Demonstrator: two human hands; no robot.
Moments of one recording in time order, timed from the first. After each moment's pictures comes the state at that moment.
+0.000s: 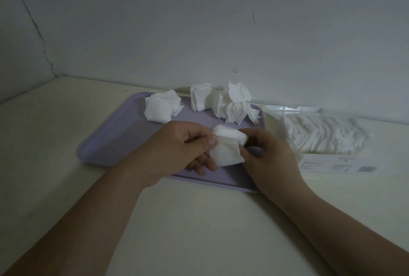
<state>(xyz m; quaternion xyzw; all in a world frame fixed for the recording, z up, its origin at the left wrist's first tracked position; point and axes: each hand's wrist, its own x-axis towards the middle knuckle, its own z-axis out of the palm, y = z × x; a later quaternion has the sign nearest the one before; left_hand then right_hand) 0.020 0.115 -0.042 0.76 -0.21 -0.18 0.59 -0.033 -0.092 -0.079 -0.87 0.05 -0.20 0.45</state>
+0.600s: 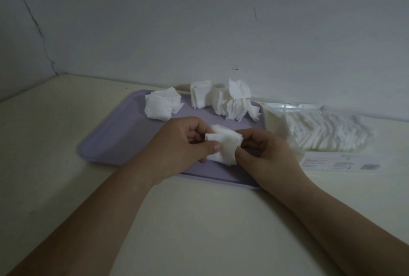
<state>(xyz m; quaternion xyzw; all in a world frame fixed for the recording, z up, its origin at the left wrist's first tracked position) 0.025 0.109 -0.056 0.79 -0.20 -0.08 0.57 -0.035 -0.093 -0.073 -0.86 -0.01 -0.13 0.49</state>
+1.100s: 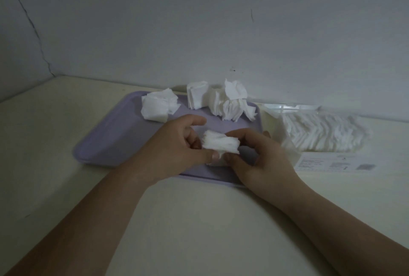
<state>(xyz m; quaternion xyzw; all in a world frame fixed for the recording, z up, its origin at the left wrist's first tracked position) 0.031 0.110 -0.059 0.83 -0.20 -0.08 0.52 -0.038 -0.089 -0.076 -0.89 -0.05 -0.21 0.41</state>
